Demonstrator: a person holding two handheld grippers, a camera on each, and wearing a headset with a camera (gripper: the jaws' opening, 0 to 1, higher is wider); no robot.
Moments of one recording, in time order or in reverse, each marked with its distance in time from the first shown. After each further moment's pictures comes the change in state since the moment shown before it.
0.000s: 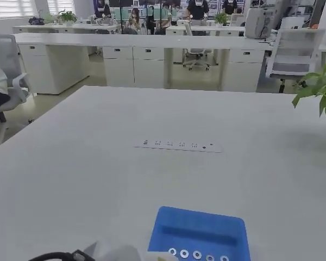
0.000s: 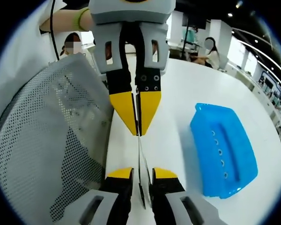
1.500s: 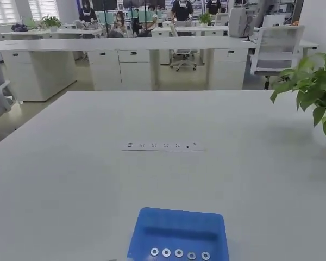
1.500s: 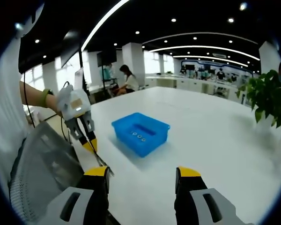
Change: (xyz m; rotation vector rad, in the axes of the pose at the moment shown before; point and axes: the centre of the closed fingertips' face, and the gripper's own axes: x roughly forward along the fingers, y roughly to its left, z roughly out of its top) left arm 0.029 0.011 -0.054 0.074 0.361 0.030; right arm -0.150 -0.034 -0.053 0.525 -0.397 -0.529
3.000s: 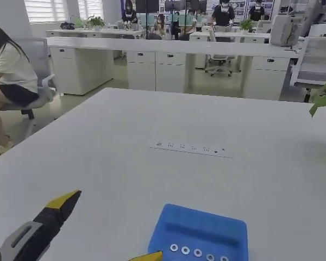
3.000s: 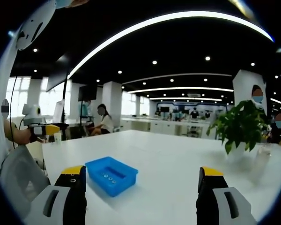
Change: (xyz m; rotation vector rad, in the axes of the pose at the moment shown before) left arm -0.209 0.066 -0.001 -0.653 -1.230 0.883; right arm -0.036 -0.048 0.065 -0.067 -0.400 -0.268
